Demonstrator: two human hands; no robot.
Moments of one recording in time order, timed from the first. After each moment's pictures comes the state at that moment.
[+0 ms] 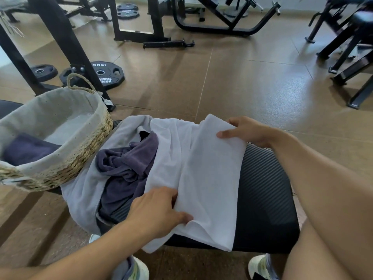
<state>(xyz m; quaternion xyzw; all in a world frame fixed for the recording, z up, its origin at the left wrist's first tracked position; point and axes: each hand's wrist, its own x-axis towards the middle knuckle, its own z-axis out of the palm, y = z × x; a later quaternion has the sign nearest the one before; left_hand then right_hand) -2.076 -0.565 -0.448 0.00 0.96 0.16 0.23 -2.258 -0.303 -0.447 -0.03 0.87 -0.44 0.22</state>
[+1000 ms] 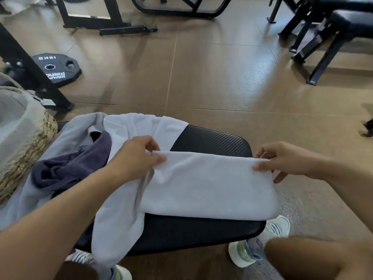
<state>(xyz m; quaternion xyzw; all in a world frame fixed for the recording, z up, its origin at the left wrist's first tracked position) -2.188 -0.534 -0.470 0.02 0.93 0.33 0.13 -2.132 -0.159 -0.457 0.10 0.87 -0.39 0.27</state>
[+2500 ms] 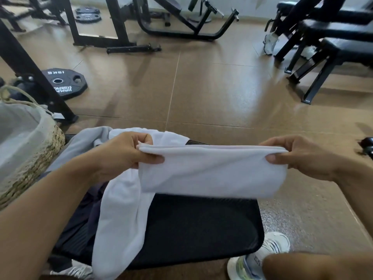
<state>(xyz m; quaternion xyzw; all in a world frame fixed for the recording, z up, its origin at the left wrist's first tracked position) -2.193 -0.554 -0.406 0.11 0.74 0.59 0.30 -2.134 -0.156 -0.399 -0.01 0.80 -0.57 0.19</state>
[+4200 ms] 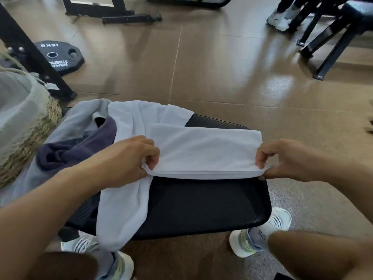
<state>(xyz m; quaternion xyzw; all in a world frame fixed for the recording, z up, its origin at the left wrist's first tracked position) -2.162 -0.572 -0.455 0.34 0.92 0.12 0.12 -2.115 -0.176 -0.452 -0.12 0.96 -0.17 0.18</state>
